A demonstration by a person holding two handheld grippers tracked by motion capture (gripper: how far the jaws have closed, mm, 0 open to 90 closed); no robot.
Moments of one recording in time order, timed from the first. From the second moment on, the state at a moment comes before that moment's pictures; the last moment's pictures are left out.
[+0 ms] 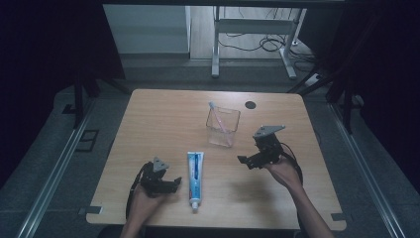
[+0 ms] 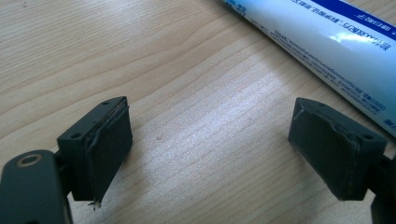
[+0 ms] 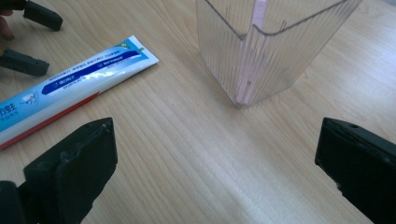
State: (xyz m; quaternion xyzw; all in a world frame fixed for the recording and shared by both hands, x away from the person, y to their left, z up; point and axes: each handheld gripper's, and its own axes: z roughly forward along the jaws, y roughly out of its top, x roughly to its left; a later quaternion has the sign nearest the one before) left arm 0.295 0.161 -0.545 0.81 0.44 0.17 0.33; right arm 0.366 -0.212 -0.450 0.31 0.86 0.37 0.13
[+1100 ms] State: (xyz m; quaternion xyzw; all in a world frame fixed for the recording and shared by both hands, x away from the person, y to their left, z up) left arm 0.295 0.161 -0.545 0.81 0.45 0.16 0.33; right arm 0.325 -0.242 -0.512 0.36 0.83 0.40 0.12
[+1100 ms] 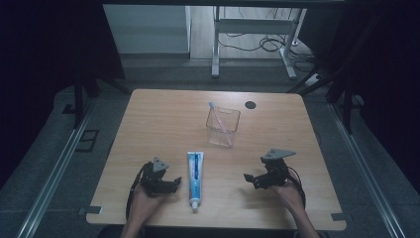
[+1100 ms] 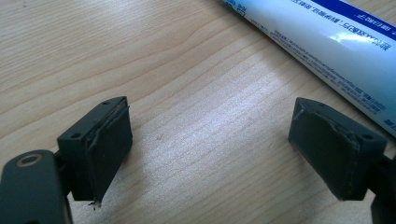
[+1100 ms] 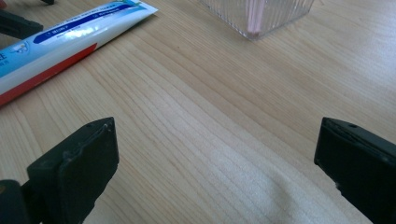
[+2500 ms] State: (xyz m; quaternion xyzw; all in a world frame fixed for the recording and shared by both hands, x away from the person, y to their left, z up) left arm 0.284 0.134 -0.501 0.82 0.39 0.10 0.42; right arm 0.319 -0.247 -0.536 0.38 0.84 0.36 0.14
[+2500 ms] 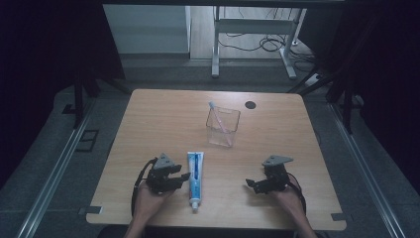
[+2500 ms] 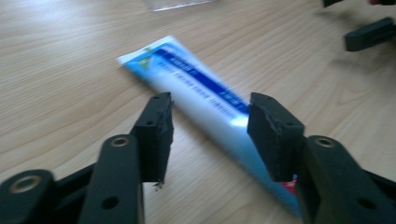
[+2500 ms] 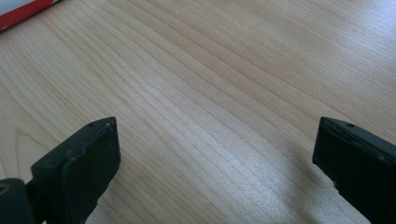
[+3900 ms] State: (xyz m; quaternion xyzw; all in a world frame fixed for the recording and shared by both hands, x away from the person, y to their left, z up) left arm 0.273 0.092 -0.515 0.89 0.32 0.06 0.32; right arm 0.320 -0.253 -0.533 0.39 0.83 0.37 0.14
